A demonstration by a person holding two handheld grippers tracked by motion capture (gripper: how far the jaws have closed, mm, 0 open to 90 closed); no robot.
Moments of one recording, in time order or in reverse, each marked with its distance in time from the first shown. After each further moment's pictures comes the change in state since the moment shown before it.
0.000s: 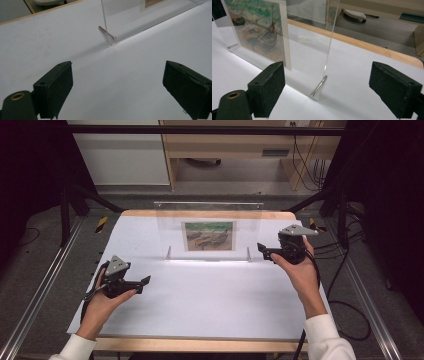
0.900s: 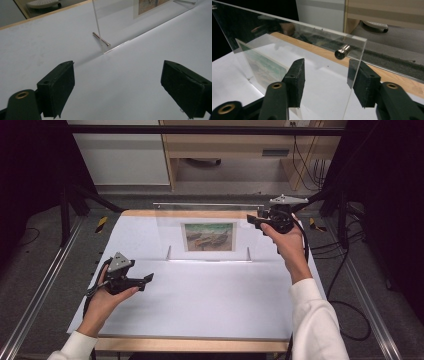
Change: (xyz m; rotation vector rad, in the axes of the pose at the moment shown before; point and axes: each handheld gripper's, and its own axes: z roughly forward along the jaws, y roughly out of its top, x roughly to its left) left arm -0.001 0.011 0.005 -0.014 -0.040 0.018; right arm -0.010 0.073 0.045 -0.052 0.157 0.045
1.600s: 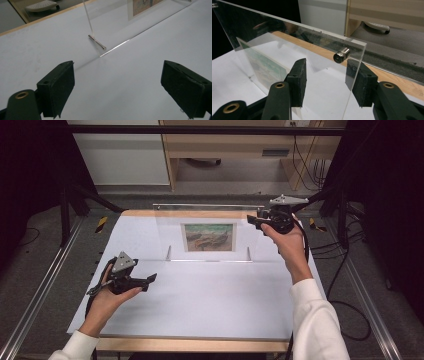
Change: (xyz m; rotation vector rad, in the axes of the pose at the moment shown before) left arm -0.008 0.006 0.003 0.007 -0.004 0.044; right arm 0.000 0.000 -0.001 0.000 0.012 -0.022
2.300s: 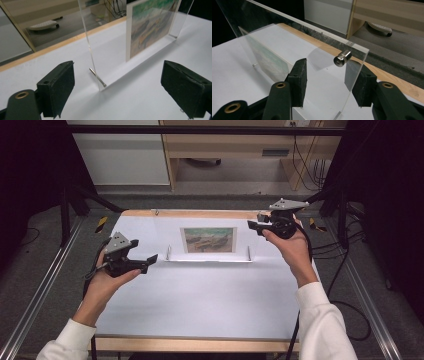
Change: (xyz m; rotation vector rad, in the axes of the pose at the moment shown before) left arm 0.006 0.053 -0.016 -0.111 -0.028 -0.002; right arm 0.011 -0.004 -0.015 0.031 0.020 -0.088
